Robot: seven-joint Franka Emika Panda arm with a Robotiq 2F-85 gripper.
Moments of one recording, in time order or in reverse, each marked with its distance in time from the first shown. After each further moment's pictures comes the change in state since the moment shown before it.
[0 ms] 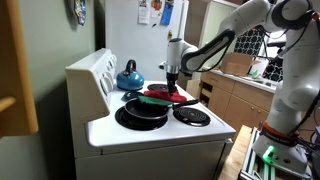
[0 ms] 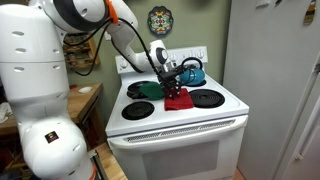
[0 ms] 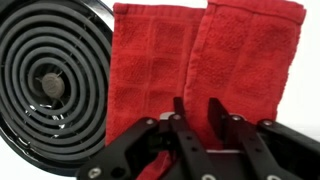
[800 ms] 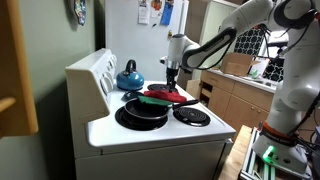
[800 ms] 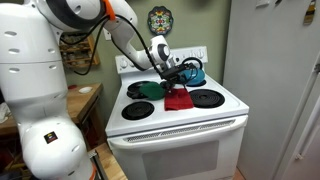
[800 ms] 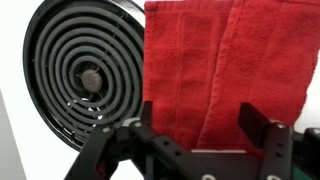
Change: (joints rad) arm -0.016 -0.030 -0.022 0.007 -0.017 0.062 0.050
